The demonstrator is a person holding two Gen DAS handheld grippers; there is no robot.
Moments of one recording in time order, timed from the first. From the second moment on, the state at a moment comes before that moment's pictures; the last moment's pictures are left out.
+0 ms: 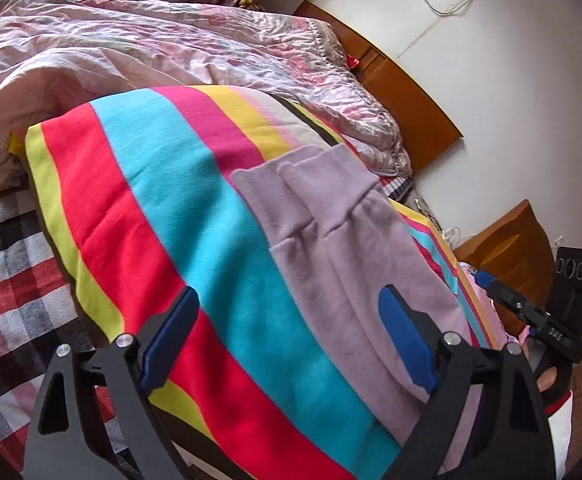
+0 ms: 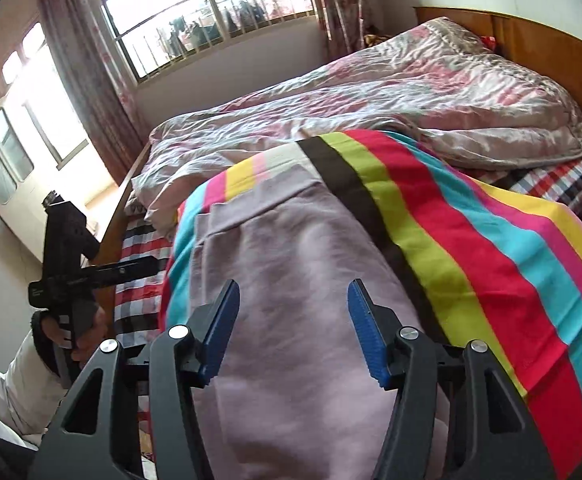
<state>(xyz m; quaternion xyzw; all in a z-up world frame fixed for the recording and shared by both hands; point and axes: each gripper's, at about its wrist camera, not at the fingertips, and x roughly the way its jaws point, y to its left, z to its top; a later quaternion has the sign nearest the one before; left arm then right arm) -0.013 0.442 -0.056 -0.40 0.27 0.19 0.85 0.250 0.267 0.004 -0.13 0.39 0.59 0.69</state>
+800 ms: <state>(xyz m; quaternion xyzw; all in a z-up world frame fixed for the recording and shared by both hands) 0.064 0.445 -0.070 -0.39 0.31 0.17 0.85 0.075 0.172 -0.066 -0.38 0.31 0.53 0.68</state>
